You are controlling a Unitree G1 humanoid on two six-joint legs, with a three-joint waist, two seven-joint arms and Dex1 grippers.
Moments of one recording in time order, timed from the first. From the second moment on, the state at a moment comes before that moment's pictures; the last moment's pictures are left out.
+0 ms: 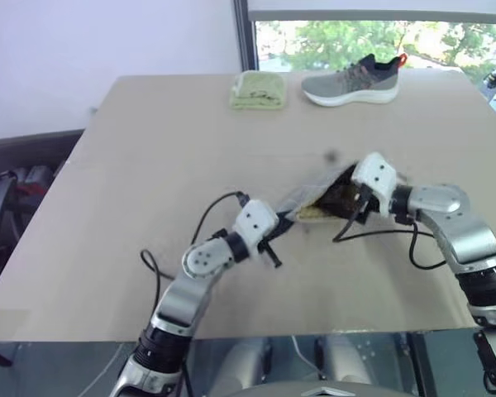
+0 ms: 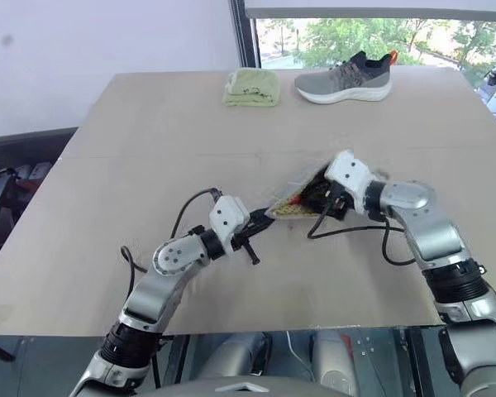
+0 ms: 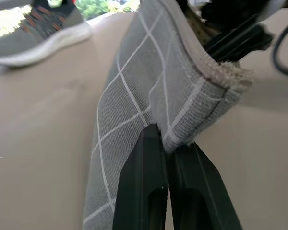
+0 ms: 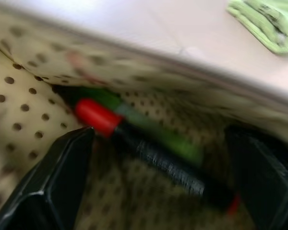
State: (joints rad) left arm -0.18 0.26 -0.25 -0.25 -0.17 0.26 -0.68; right arm -0.54 -0.67 0.27 -0.05 0.08 0.28 0.90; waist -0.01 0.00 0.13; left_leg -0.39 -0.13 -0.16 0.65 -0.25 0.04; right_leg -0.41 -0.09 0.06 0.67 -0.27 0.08
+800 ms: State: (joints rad) left arm -0.24 0.24 -0.25 -0.21 -0.22 0.35 -0.67; right arm -0.58 -0.68 0.33 0.24 -0.13 -0.14 0.90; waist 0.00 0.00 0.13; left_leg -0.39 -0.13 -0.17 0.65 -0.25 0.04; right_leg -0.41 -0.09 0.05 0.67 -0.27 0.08
